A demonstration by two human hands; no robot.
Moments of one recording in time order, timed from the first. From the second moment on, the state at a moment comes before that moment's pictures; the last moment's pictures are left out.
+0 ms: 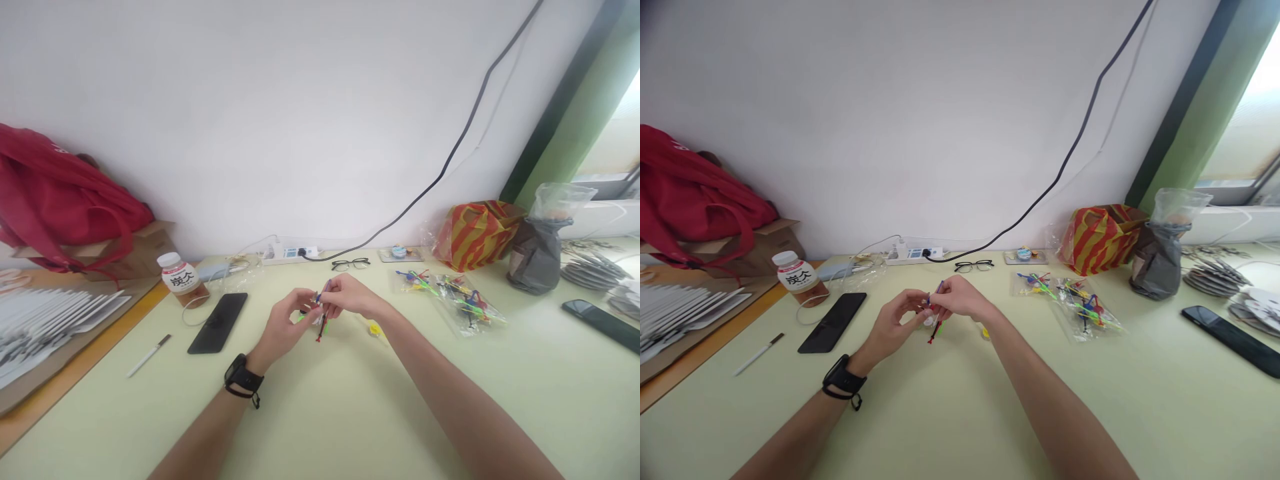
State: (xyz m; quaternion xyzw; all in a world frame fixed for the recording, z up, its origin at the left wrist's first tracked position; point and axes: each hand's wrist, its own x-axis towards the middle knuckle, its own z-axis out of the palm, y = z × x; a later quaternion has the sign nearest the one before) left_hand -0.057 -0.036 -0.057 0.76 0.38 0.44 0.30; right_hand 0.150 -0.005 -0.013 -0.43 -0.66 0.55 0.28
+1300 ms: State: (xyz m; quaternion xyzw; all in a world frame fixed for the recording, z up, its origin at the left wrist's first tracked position) left_hand -0.098 -0.025 -0.042 0.86 0.42 0.22 0.19; right_hand 0.135 -0.006 -0.055 -0.58 -0.77 0.25 0.12
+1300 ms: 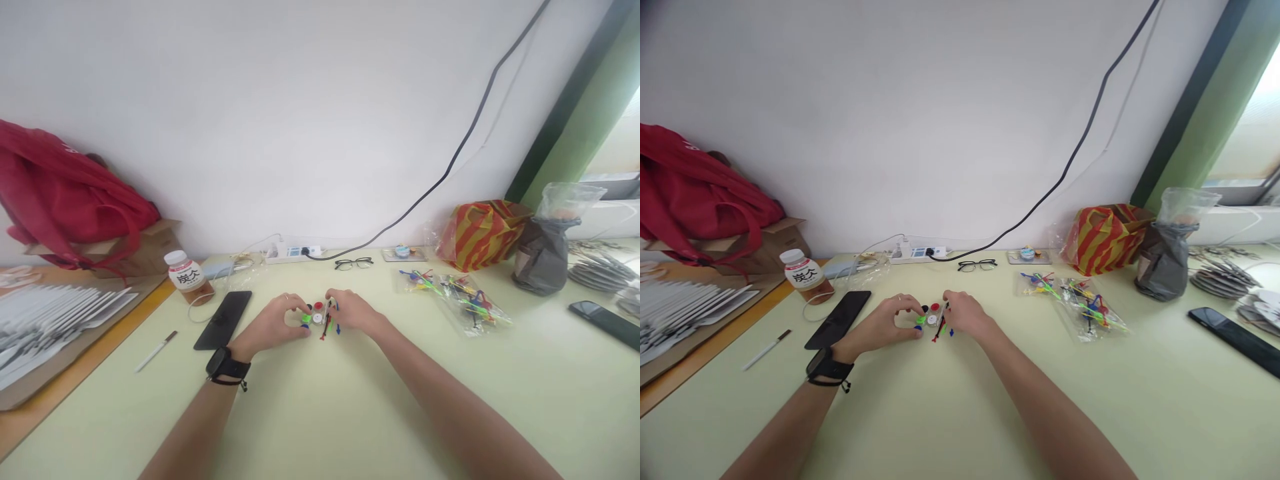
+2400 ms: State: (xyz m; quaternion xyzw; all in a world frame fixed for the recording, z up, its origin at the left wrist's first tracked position) left_hand -0.054 -0.041 -0.078 0.87 0.44 0.21 0.07; right_hand 0.147 0.019 -0.088 -0.52 -0.78 0.24 0.24
